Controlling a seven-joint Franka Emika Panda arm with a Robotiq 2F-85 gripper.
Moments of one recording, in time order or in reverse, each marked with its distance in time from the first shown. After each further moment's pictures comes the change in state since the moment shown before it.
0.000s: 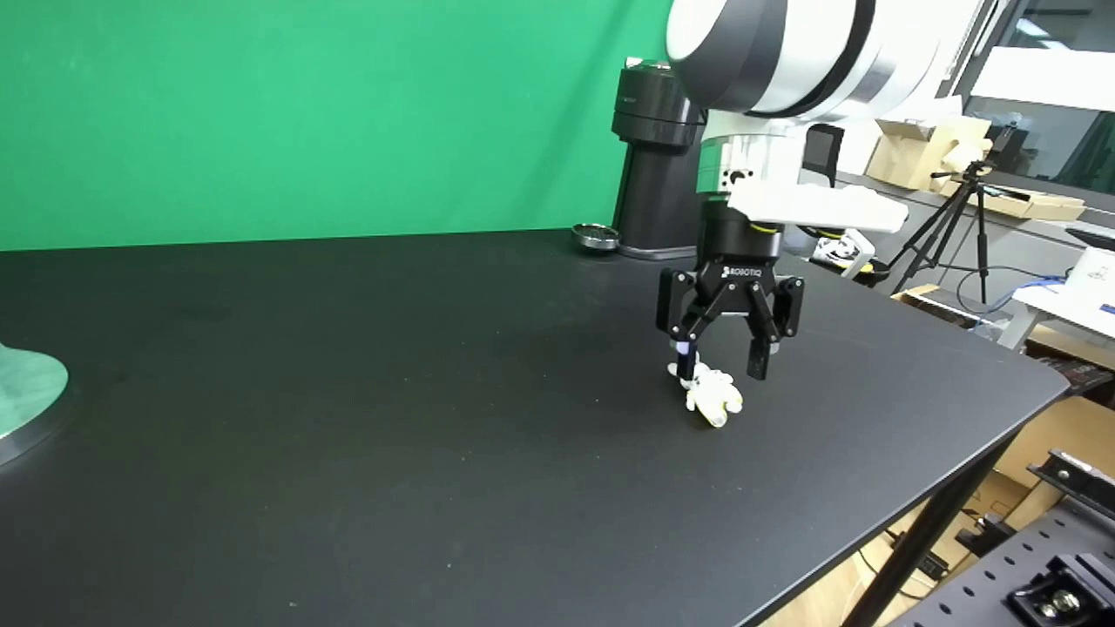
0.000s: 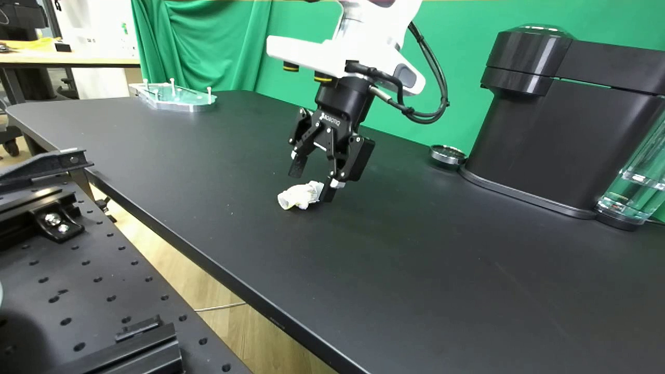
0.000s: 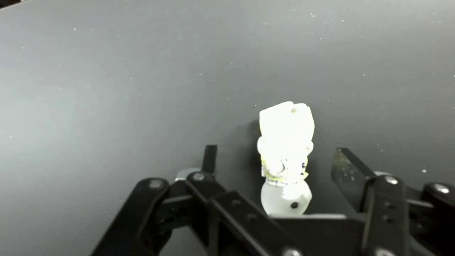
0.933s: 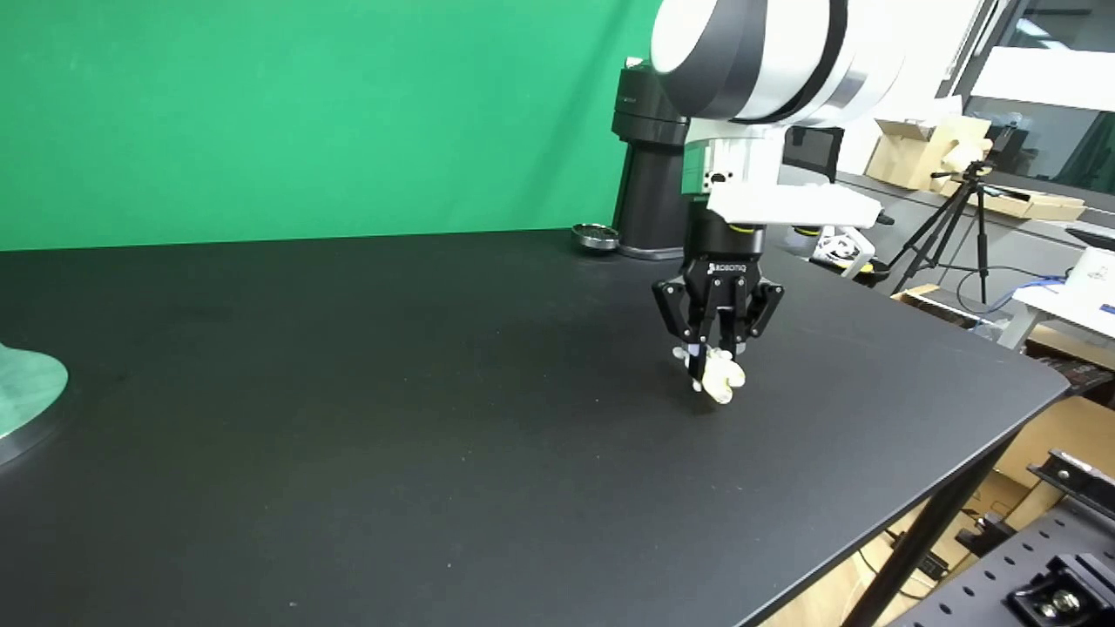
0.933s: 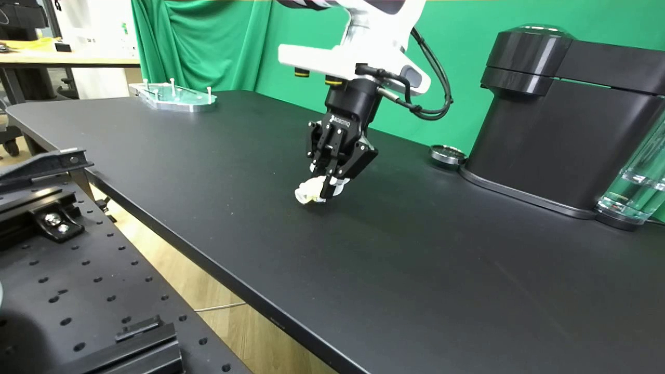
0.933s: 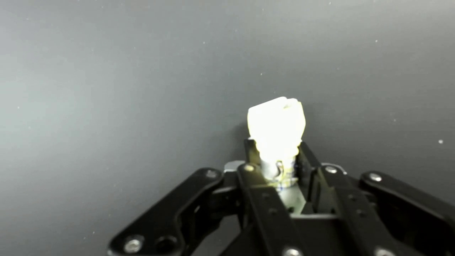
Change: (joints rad) arm 0.020 0.044 -0.016 0.063 -0.054 -0.003 0.065
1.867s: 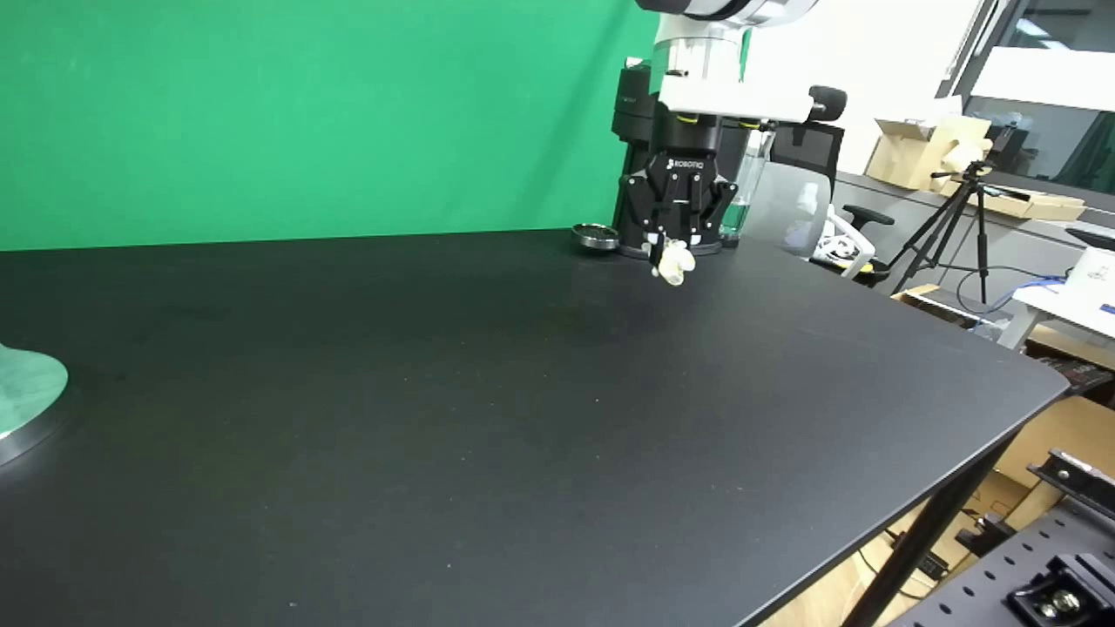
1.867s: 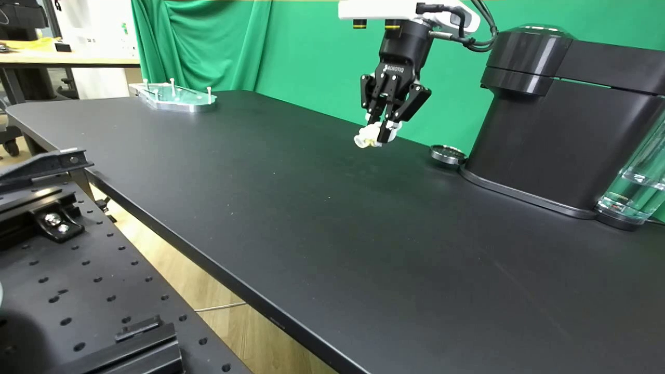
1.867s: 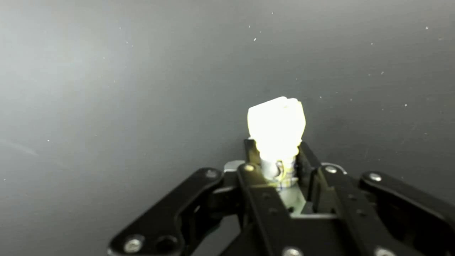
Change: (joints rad) arm 0.011 0.023 -0.017 0.309 -0.014 -0.176 0.072
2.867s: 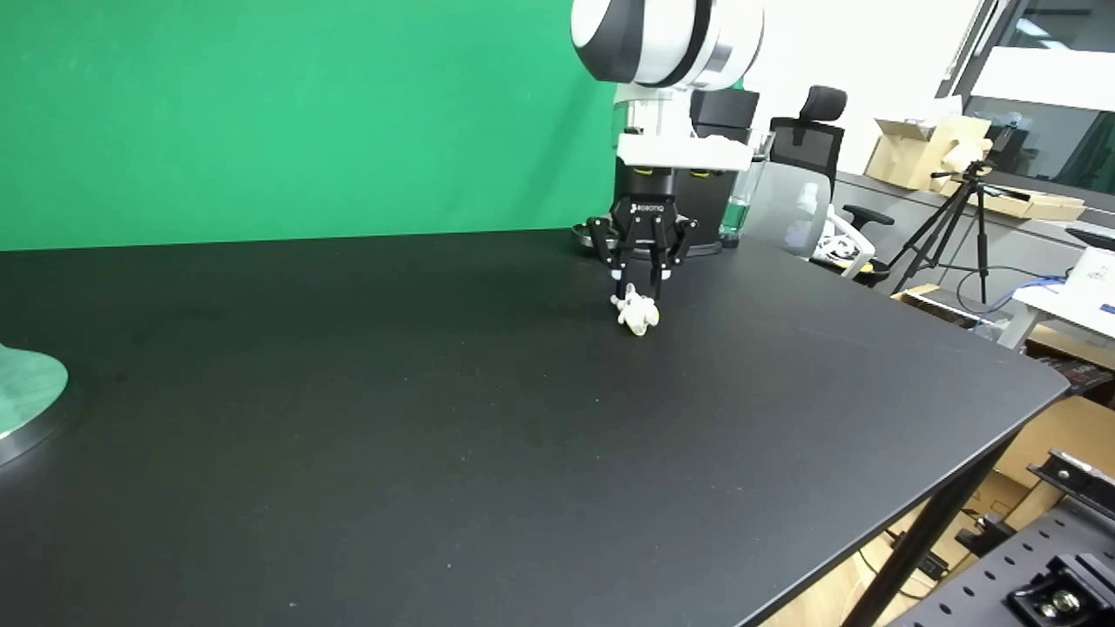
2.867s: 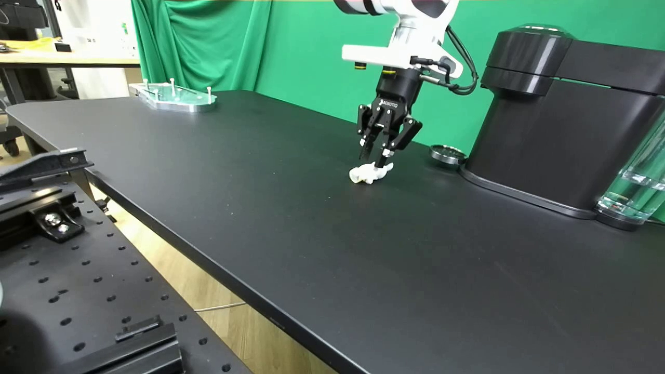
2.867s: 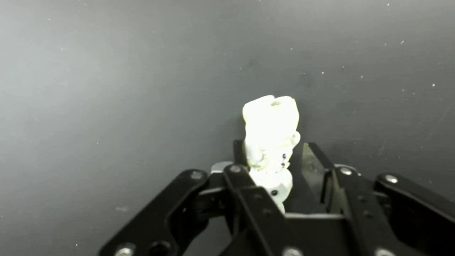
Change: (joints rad) arm 0.003 0.218 0.021 0.186 0.012 -0.036 -0.003
